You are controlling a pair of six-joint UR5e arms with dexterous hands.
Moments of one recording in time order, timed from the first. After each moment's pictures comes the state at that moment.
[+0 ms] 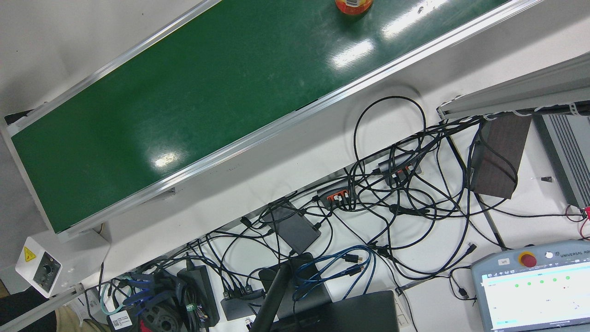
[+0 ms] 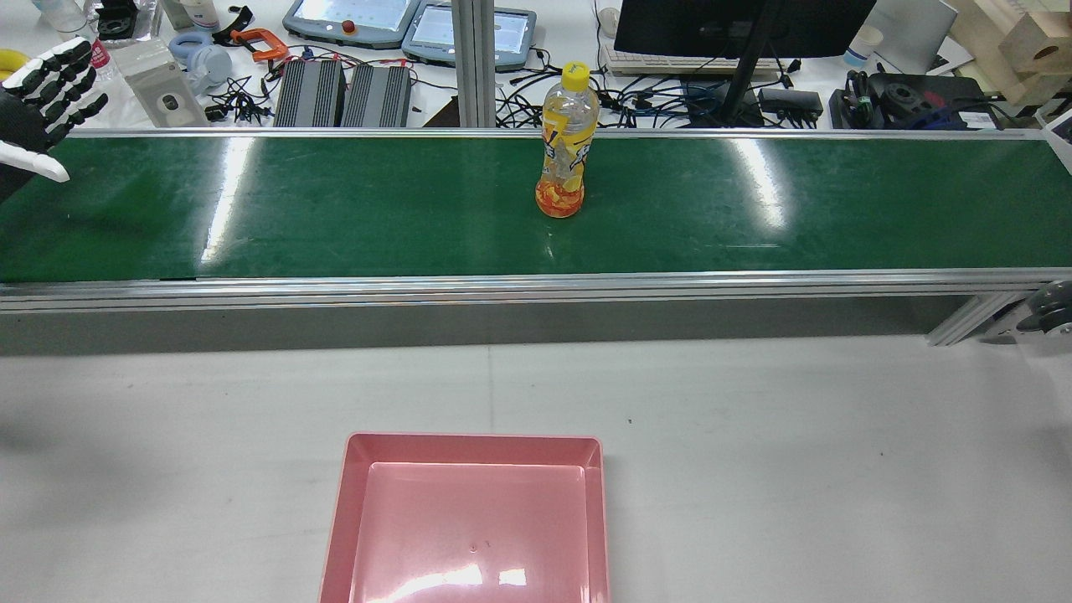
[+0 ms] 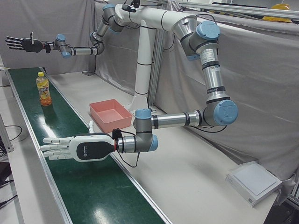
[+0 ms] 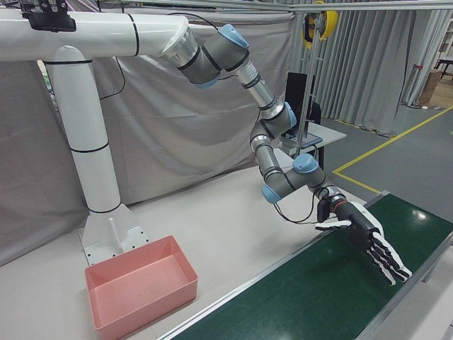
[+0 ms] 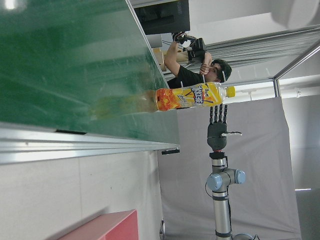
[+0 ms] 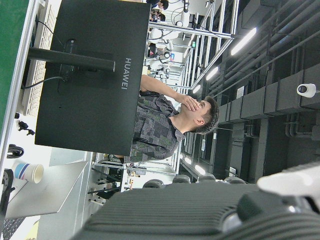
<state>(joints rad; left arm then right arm) -1.12 -1.79 -1.62 -0.06 1.41 0.27 1.54 -1.55 1.62 -3.11 -1.57 -0.11</state>
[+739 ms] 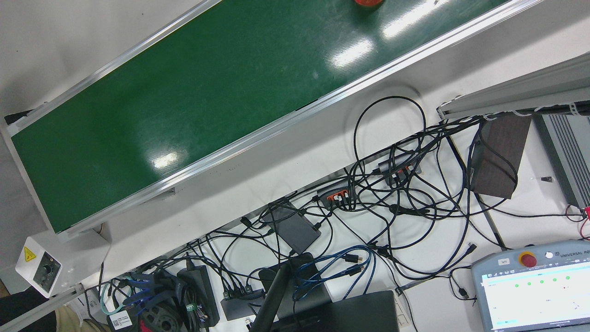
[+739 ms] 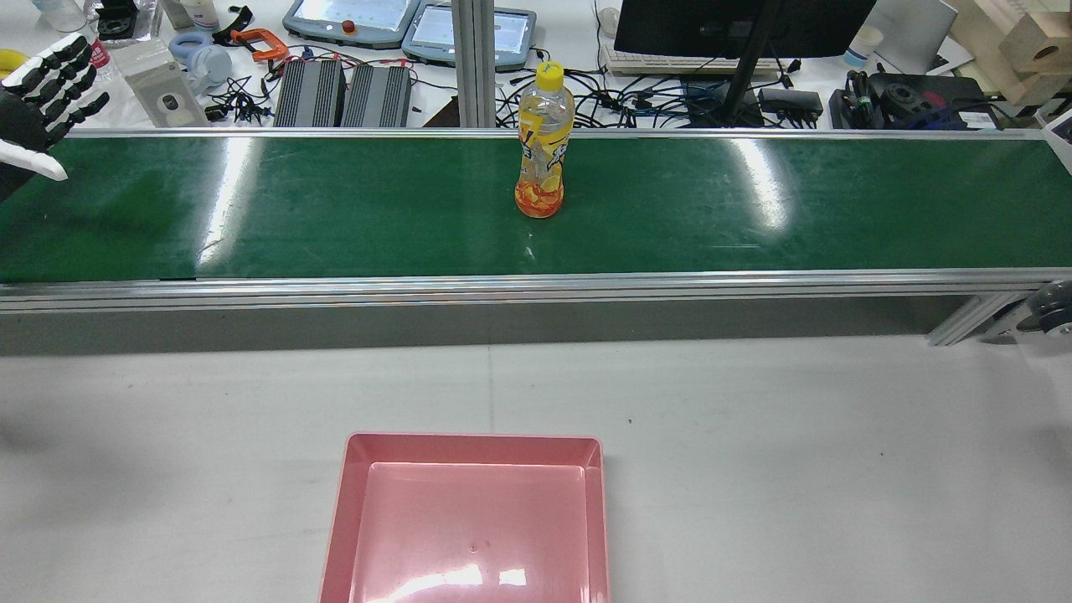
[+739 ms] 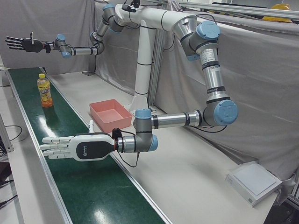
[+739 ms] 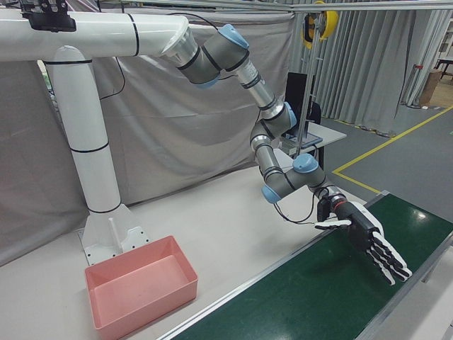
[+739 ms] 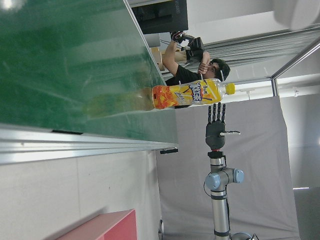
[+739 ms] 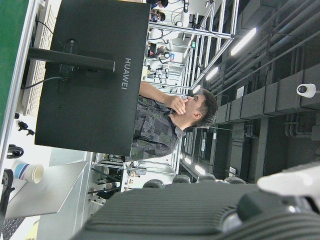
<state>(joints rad) -1.12 -1.79 -1.62 -0.07 1.41 0.26 1.54 -1.55 1.62 -3.11 -1.57 -0.11</state>
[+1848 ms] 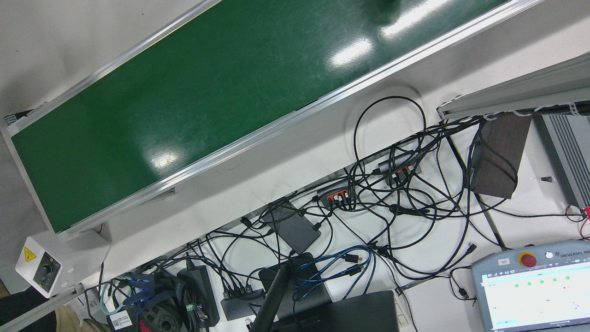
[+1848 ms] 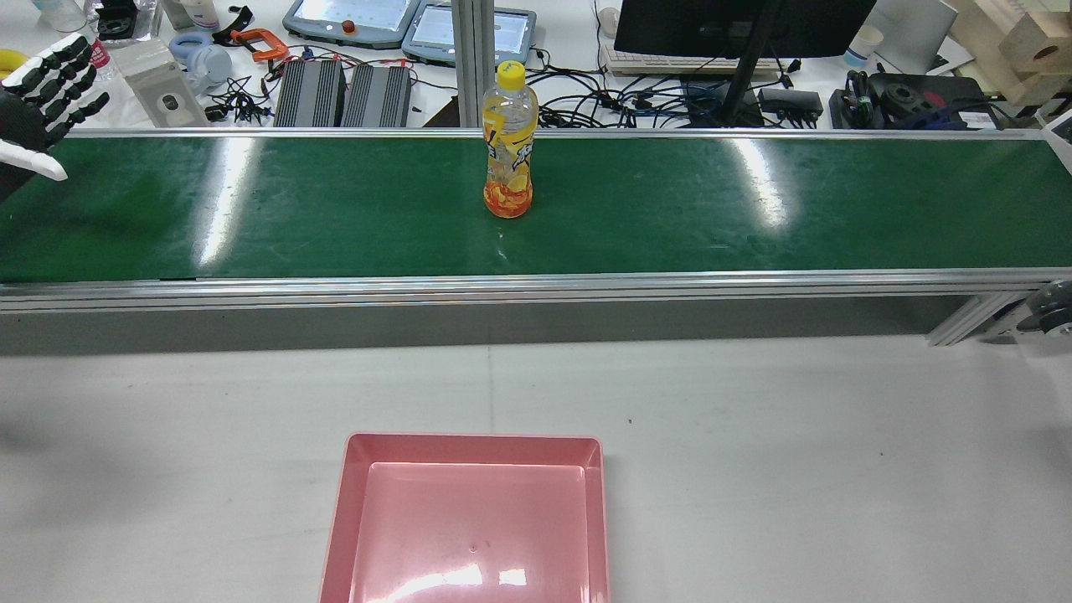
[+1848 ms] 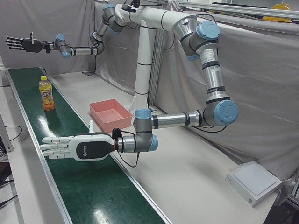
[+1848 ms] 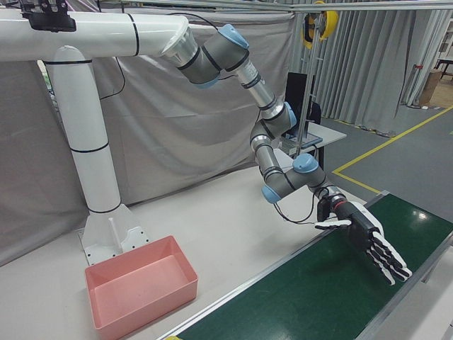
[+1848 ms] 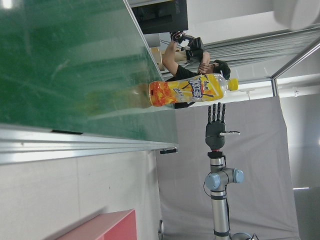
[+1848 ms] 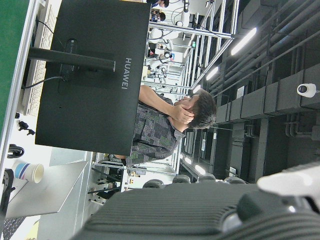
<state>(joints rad) -1.12 -1.79 -1.62 -0.07 1.41 0.26 1.54 -1.55 1.62 -3.11 -1.57 -0.11</state>
